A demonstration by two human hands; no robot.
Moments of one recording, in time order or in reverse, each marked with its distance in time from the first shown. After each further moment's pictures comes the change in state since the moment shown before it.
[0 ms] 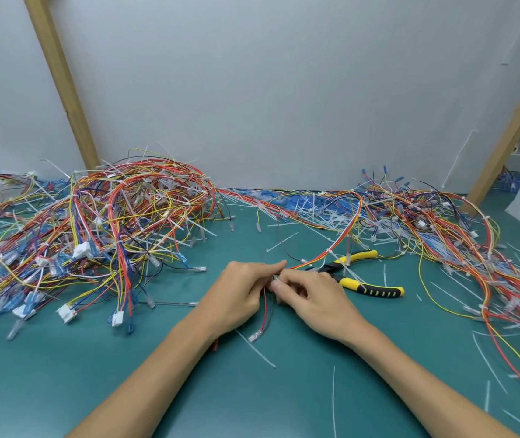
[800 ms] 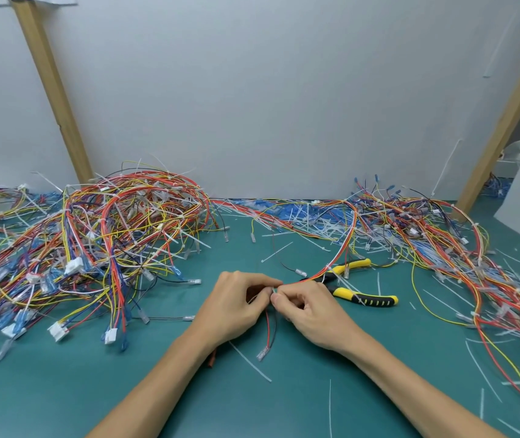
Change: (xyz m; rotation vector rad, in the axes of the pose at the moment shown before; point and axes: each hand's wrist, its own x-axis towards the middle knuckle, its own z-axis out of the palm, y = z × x) left_hand 0.003 0.011 -0.003 -0.068 0.036 -0.083; right_hand 0.000 -0.003 -0.002 0.221 -0.033 -0.044
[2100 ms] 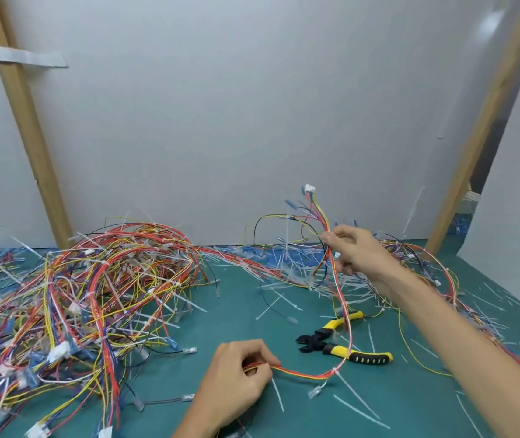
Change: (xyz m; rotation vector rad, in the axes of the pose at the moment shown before) left_hand -0.001 -0.004 -0.004 -0.292 -0.084 -0.165; right_hand 0.096 -0.013 -0.148 0.313 0.326 0.387
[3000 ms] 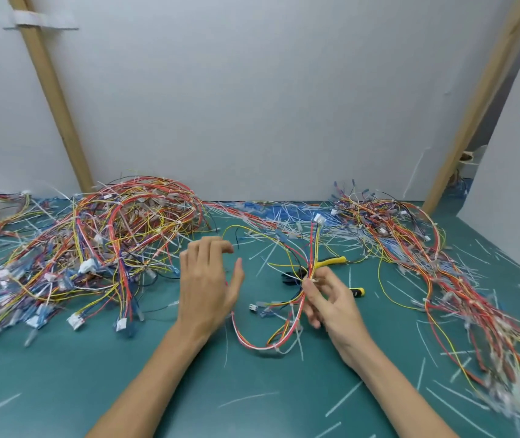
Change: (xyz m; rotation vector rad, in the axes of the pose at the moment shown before) left_hand -0.015 0.020 -0.002 0.654 0.722 0.352; right_hand -0.161 0.091 0.053 0.395 -0.035 -0.056
